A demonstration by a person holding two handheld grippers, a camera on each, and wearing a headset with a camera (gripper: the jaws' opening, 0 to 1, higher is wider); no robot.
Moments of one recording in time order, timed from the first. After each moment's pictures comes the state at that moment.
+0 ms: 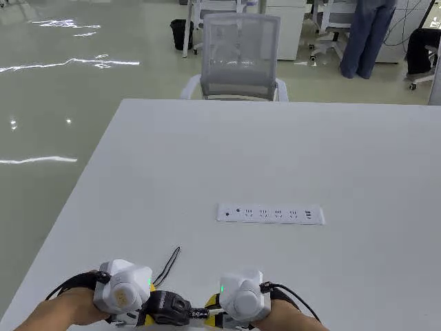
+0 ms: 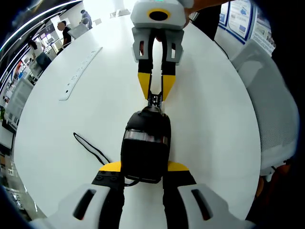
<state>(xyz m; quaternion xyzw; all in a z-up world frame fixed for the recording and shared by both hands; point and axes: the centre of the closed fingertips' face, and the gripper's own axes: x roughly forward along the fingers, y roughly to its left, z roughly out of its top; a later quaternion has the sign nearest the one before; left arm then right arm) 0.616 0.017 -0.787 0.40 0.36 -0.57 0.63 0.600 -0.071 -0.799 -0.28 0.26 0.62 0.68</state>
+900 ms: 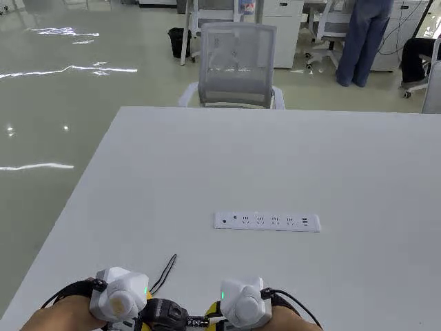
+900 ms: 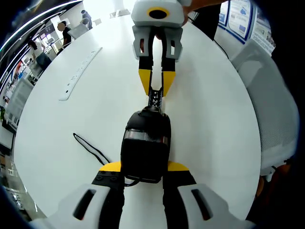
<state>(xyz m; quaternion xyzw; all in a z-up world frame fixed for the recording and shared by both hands) 0.616 0.017 -0.787 0.40 0.35 -0.57 0.63 0.599 -0.079 -0.797 -0.28 0.27 0.63 0.68</state>
